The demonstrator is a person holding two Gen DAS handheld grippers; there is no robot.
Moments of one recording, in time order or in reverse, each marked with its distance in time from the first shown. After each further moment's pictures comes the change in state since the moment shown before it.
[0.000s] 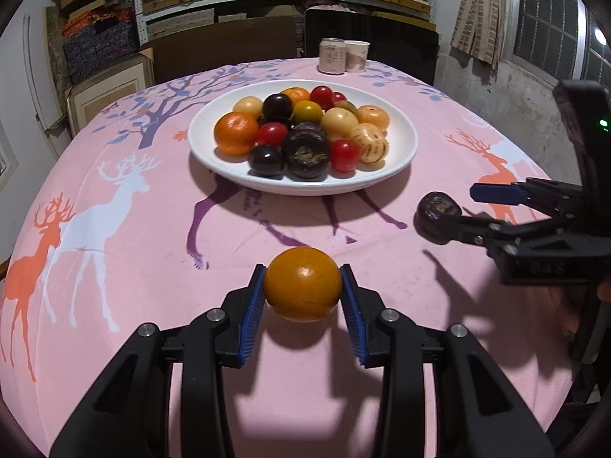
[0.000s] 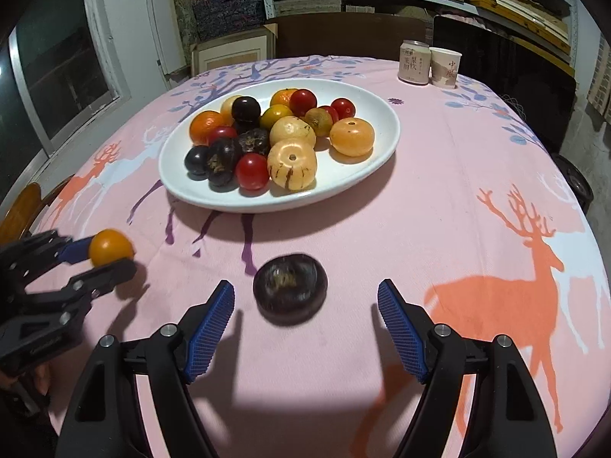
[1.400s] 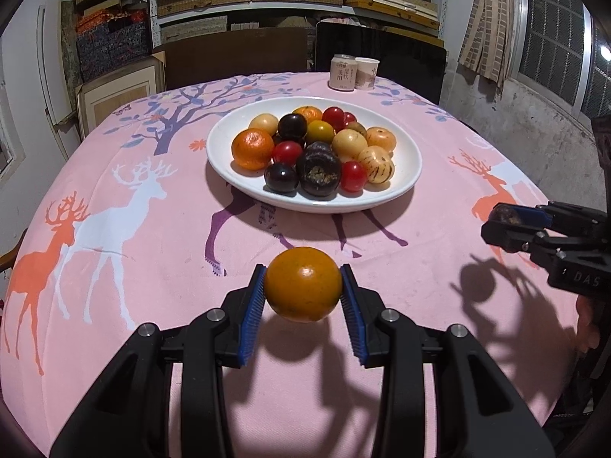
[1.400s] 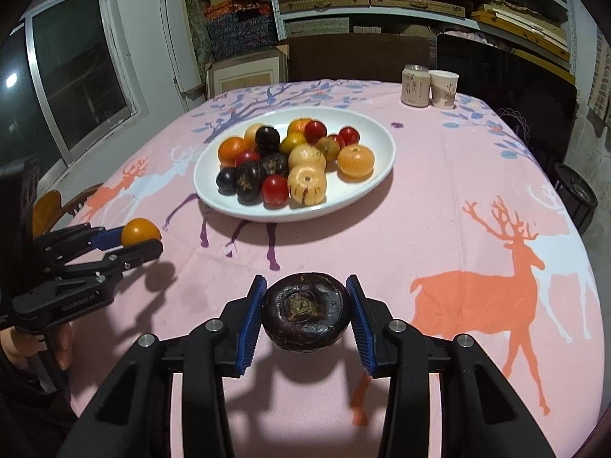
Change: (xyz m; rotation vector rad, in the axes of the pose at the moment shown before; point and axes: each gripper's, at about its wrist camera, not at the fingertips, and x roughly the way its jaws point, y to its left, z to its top) left arm -0.020 0.004 0.005 -0.033 -0.051 0.008; right arm -0.058 -0.005 -0.010 -0.007 -0.091 0.057
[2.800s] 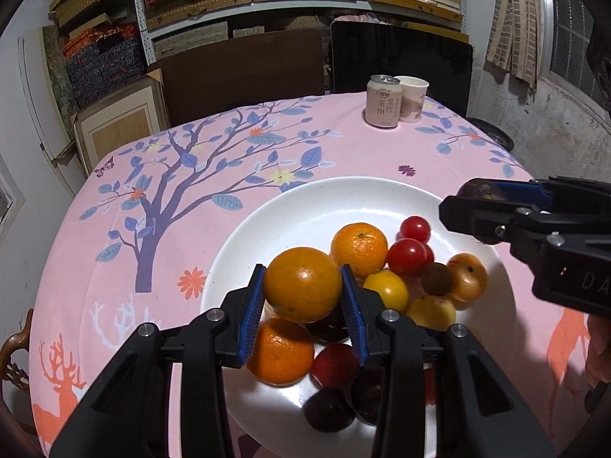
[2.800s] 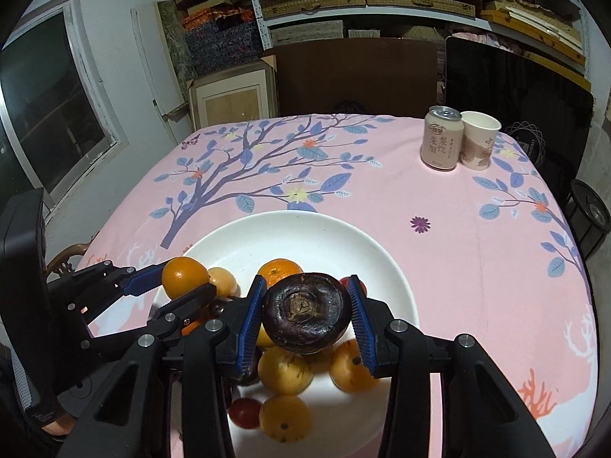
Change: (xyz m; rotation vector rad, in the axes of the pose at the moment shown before) left arm 0.128 0.026 0.169 0.040 0.030 0.087; right arm 0.116 -0.021 0.181 0.044 0.019 0.004
